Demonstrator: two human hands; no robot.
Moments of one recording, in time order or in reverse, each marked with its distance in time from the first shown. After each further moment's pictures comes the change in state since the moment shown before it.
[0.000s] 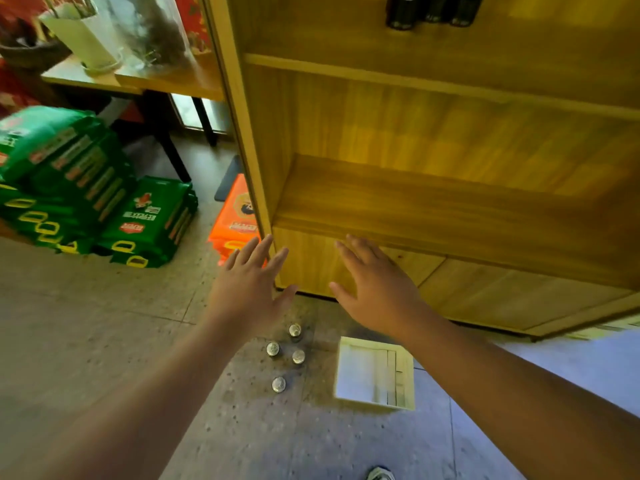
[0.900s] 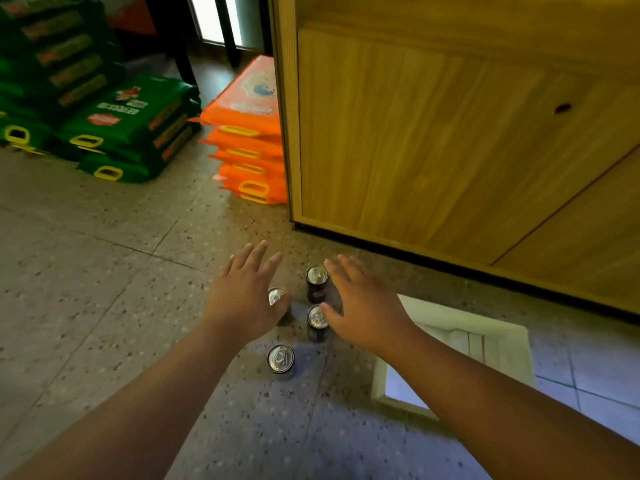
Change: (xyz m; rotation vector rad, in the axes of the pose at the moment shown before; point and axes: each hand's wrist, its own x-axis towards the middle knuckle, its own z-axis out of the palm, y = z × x) left_hand -0.034 -0.071 0.528 -0.042 0.006 -0.185; right_hand 0.060 0.048 0.537 0.049 -0.125 -0.100
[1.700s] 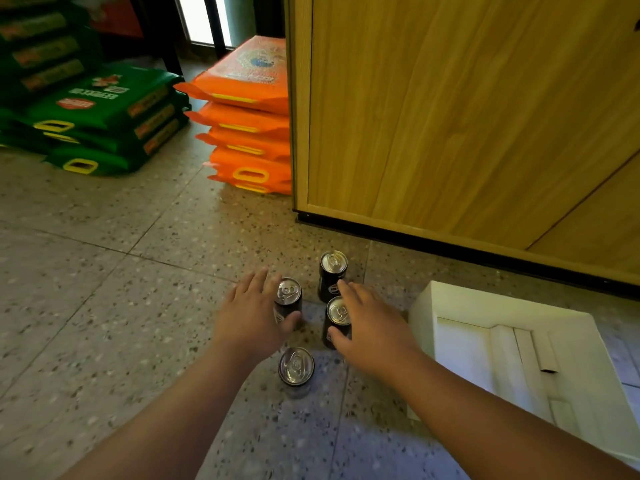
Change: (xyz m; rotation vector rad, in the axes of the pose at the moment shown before) left_hand 0.005 -0.042 0.155 -0.107 0.004 -0.078; right_hand 0.024 0.003 0.143 0.043 0.048 0.118
